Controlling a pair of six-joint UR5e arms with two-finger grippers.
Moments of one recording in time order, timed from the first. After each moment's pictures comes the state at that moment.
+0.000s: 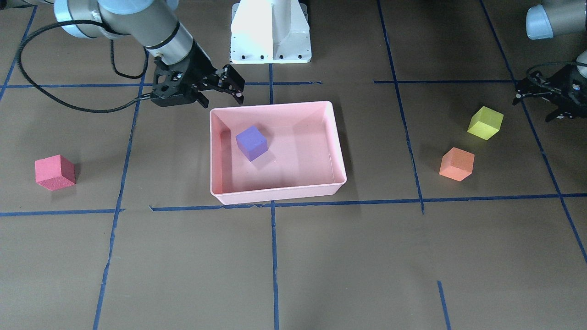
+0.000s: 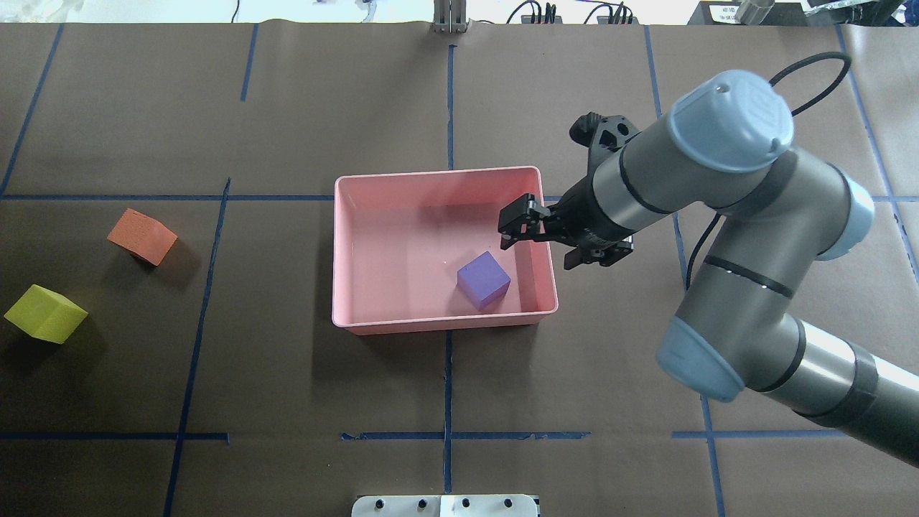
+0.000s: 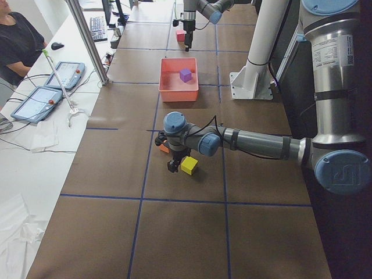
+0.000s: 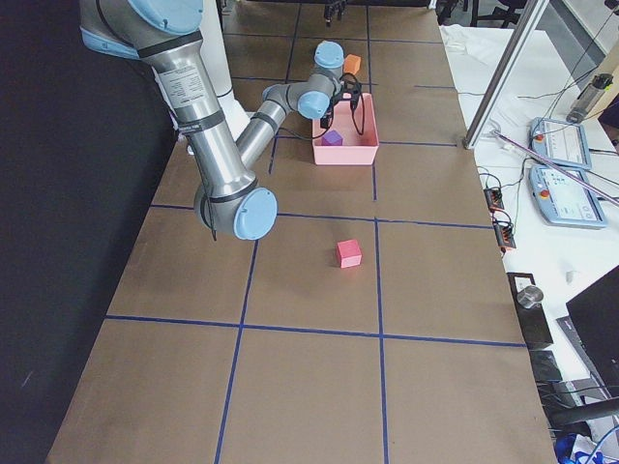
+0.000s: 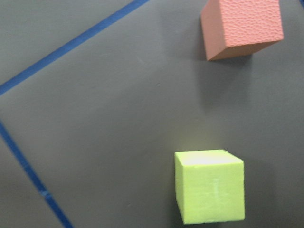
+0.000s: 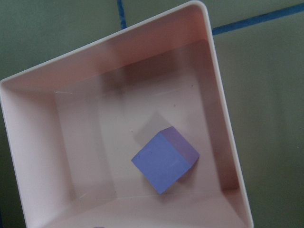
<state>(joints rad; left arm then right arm) -1.16 -1.40 -1.82 -1.86 -2.34 0.03 0.69 -1.11 1.95 -1.36 2.18 1.43</state>
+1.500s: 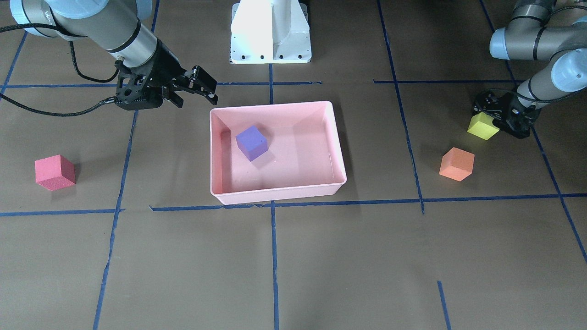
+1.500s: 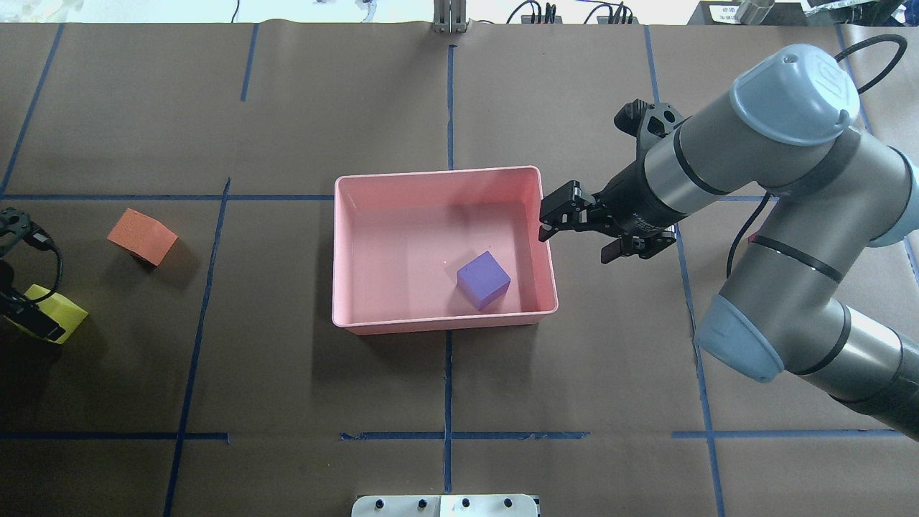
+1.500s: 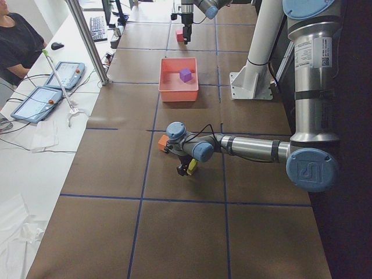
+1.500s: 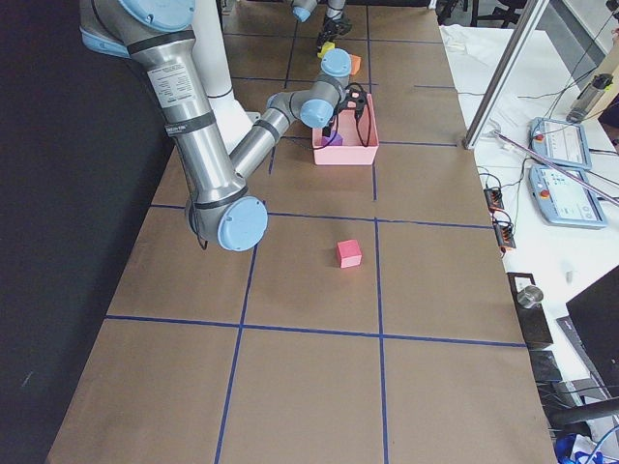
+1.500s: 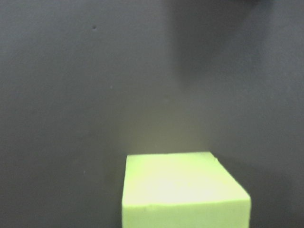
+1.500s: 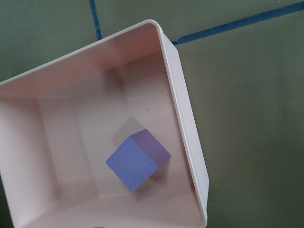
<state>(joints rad) -0.94 -1.47 -1.65 -1.92 -2.31 -0.11 0.74 -1.17 1.96 -1.35 2.24 1.40</state>
